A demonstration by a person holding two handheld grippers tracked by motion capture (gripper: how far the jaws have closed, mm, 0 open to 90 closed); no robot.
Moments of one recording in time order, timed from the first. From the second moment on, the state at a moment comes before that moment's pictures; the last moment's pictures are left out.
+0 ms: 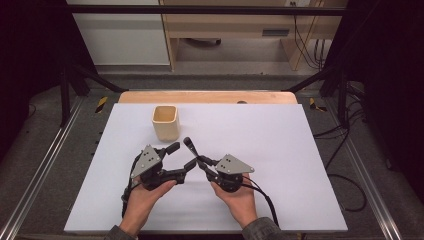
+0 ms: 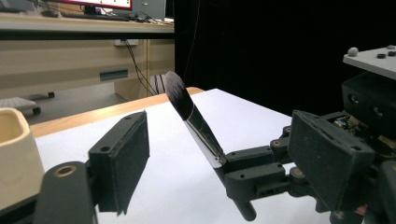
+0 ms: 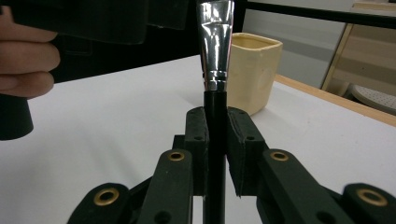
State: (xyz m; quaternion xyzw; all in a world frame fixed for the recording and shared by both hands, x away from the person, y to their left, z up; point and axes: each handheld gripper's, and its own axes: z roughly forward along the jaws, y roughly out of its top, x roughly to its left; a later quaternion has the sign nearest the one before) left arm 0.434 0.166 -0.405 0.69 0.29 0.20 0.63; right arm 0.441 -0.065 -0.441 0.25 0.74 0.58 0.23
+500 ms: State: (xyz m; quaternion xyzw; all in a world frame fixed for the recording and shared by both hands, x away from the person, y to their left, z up) left arm 0.438 0.170 -0.413 0.69 0.32 0.18 0.62; right arm 0.434 -0.053 -0.441 0.23 0.75 0.58 0.23
